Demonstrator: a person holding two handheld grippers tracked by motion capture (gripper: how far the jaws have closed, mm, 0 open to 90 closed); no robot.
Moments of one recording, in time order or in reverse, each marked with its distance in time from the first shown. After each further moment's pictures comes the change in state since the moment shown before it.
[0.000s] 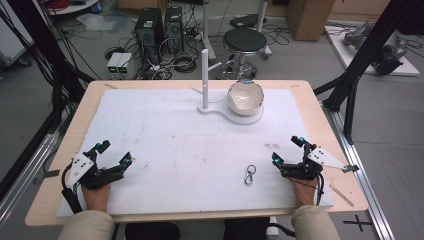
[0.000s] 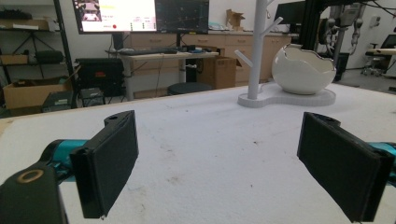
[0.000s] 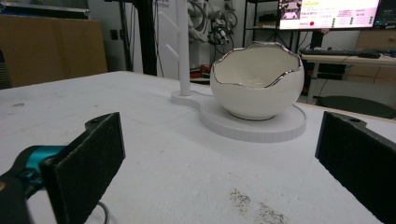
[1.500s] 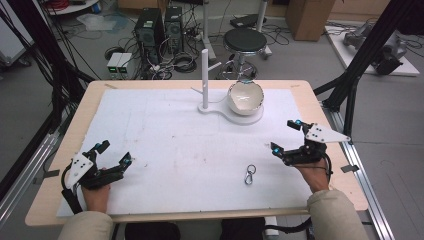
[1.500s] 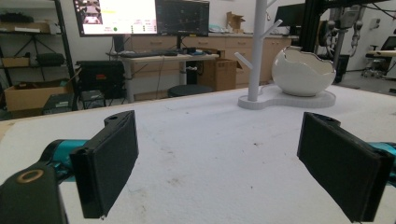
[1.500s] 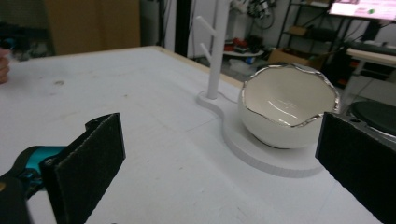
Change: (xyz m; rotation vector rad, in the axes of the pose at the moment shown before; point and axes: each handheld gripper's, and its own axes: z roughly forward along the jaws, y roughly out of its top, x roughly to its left) left arm 0.000 0.000 -0.001 -0.006 0.000 0.006; right arm -0.002 0.079 0.021 0.177 0.173 -0.127
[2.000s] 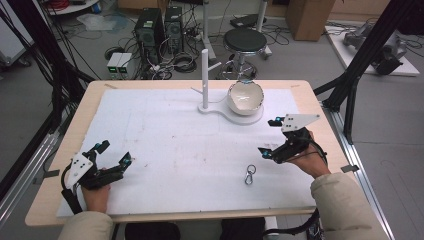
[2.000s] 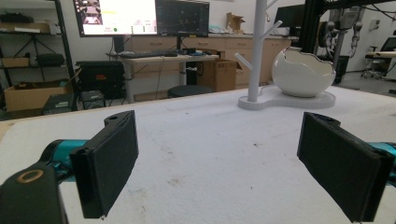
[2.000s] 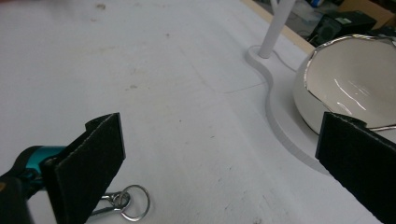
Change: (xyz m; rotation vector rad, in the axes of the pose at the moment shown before) left arm 0.000 0.000 0.000 -0.003 -0.001 -0.003; right arm 0.002 0.030 0.042 0.317 0.222 -0.164
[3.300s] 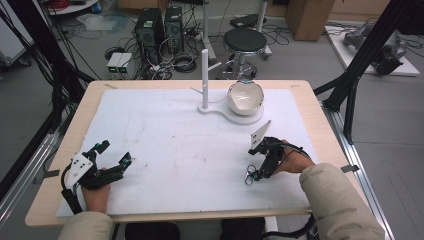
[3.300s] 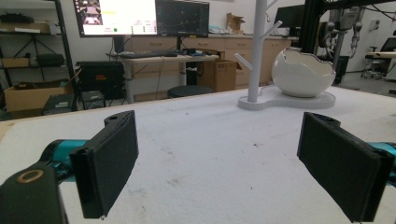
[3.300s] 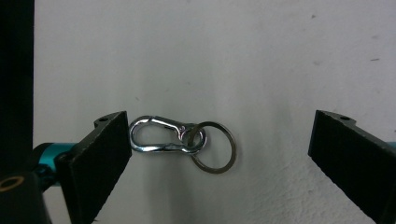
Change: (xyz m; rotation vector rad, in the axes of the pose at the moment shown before) left arm 0.000 0.000 0.000 -0.002 0.000 0.001; right arm 0.012 -0.017 0.073 0.463 0.410 -0.054
